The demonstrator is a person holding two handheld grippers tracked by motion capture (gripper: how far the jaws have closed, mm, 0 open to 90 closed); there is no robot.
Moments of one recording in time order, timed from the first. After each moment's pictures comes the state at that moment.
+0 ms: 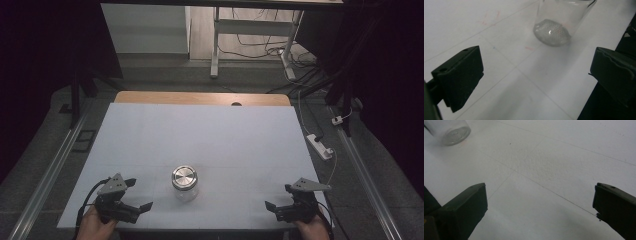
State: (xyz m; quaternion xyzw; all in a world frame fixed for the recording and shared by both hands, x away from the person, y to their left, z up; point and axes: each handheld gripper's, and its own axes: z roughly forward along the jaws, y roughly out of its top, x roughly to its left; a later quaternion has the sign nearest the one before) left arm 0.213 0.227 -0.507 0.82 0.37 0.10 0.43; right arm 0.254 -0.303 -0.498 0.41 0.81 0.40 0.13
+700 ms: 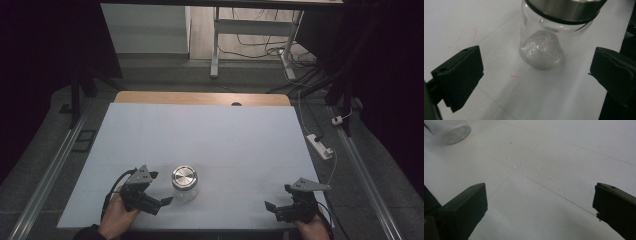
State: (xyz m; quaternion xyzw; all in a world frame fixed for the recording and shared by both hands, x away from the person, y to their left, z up) left arm 0.249 0.178 -0.507 0.85 0.32 0.09 0.42; right arm 0.254 -0.302 -0.498 0.40 0.82 0.39 0.13
